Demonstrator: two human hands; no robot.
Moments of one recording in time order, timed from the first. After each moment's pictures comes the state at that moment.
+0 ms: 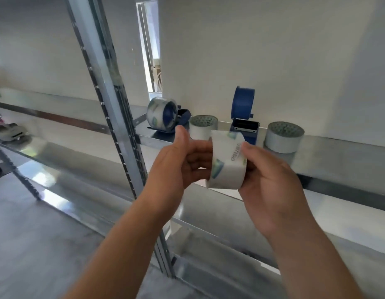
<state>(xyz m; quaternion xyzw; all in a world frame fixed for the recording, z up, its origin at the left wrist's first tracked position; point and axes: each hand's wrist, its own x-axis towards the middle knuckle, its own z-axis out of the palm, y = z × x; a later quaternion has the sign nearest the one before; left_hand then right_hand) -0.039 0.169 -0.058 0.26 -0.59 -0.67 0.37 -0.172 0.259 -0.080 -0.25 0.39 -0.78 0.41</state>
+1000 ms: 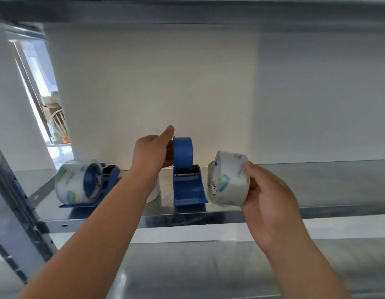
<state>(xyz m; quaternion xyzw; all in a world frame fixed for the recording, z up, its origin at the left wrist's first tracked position) -0.204 0.030 -0.011 0.29 -0.64 -0.63 0.32 -0.221 0.250 -0.048 -0.08 0.47 -0.87 0.15</state>
